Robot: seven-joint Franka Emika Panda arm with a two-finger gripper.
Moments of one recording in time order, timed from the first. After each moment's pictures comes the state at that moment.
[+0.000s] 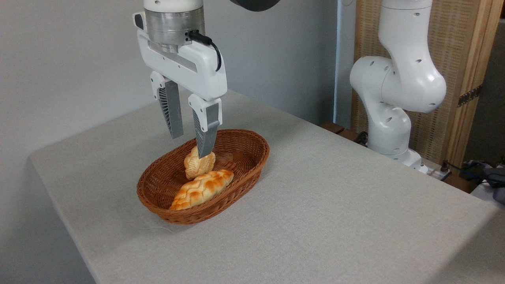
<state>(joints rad) -0.02 -0.05 -0.06 -1.73 -0.11 1.77 0.66</state>
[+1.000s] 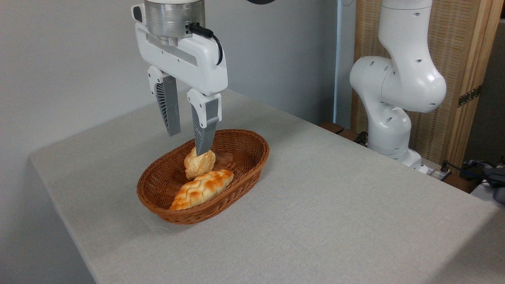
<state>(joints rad) -0.02 -0.05 -0.04 -1.71 -0.11 1.77 0.66</state>
